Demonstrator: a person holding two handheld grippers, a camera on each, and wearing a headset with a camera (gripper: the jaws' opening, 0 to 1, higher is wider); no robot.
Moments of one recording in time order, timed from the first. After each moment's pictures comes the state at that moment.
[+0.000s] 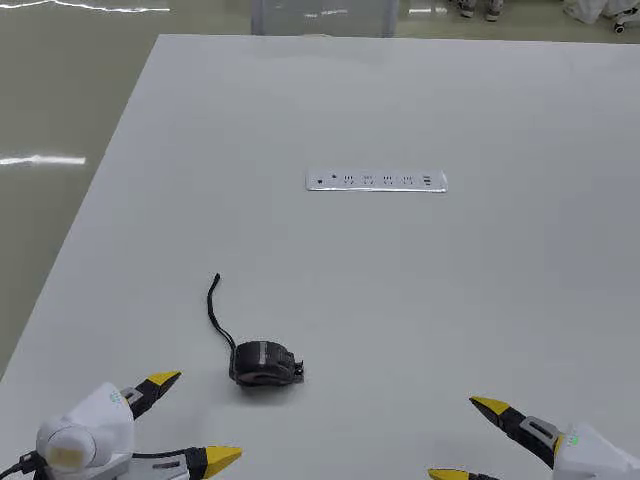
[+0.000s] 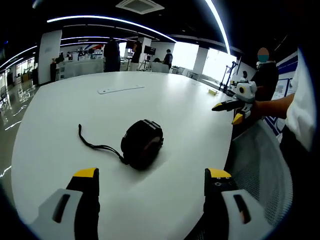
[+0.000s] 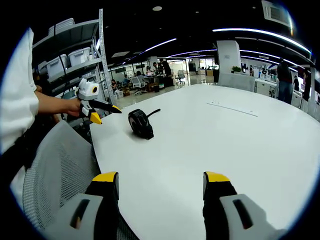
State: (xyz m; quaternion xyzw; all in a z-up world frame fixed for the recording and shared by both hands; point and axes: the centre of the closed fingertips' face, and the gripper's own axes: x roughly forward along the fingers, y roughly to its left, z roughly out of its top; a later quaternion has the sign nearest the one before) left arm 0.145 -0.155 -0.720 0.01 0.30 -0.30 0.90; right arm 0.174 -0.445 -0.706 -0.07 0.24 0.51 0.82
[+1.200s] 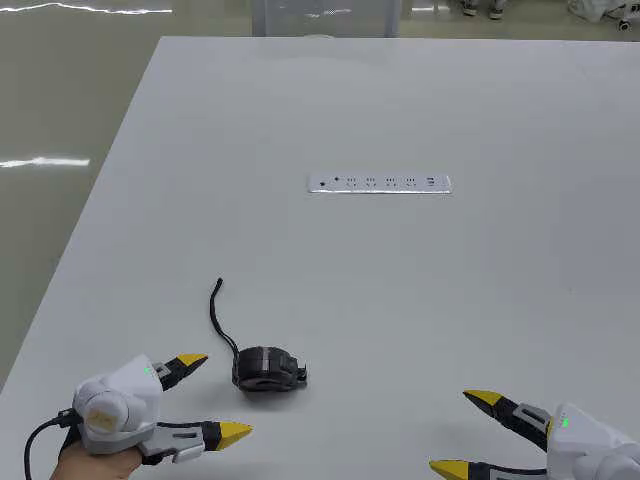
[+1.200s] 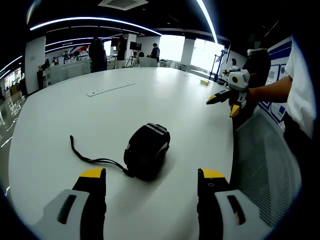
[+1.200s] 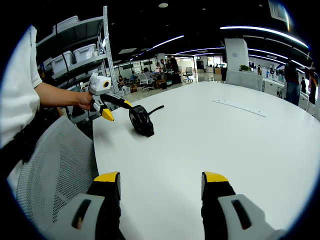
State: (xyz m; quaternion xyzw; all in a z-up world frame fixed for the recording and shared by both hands) left arm 0.179 -0.161 -0.732 0.05 0.30 -0.35 0.88; right arm 0.189 -0.438 -0.721 -0.08 0.25 0.54 0.80
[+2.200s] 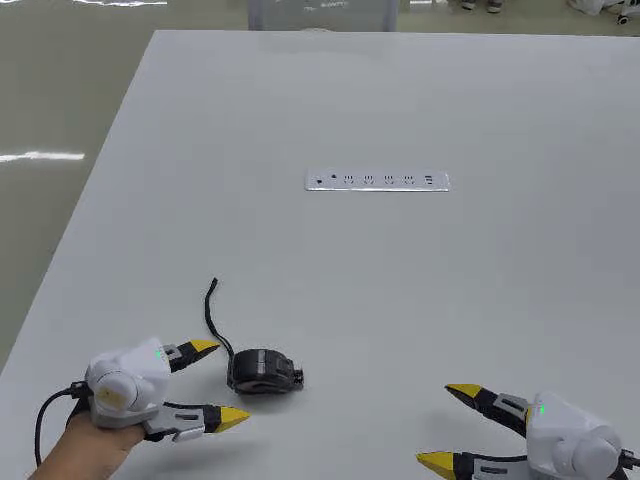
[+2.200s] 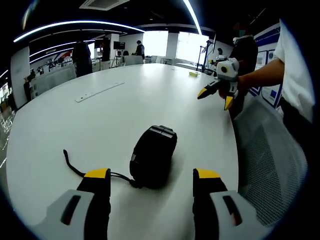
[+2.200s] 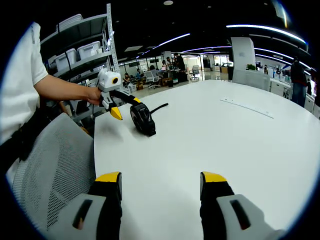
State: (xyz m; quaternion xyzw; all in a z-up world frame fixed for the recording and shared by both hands) left arm 0.204 -0.167 -0.743 0.10 0.29 -0.41 0.86; right arm 0.199 -0.421 -0.730 -0.08 0.25 0.56 0.78
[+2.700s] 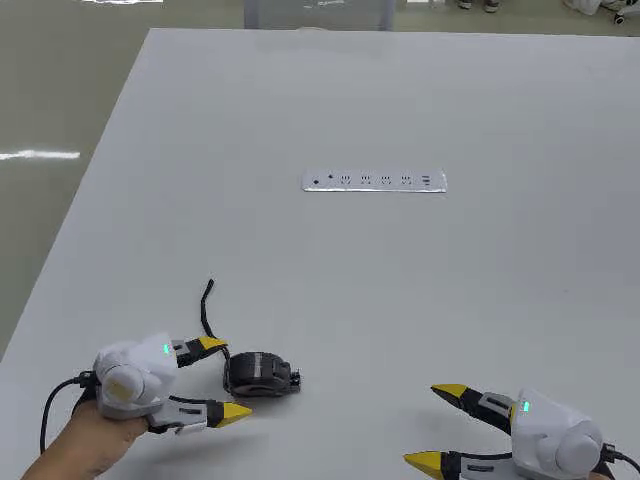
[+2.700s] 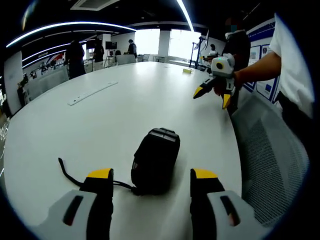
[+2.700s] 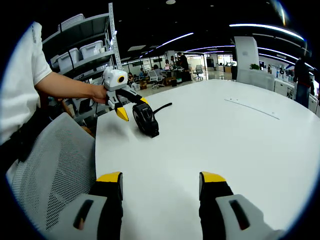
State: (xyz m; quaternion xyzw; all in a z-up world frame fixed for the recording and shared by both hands) left arm 0.215 -0.176 -0.749 0.11 0.29 -0.43 0.84; right arm 0.199 -0.410 -0.736 -0.08 0.26 0.58 0.77
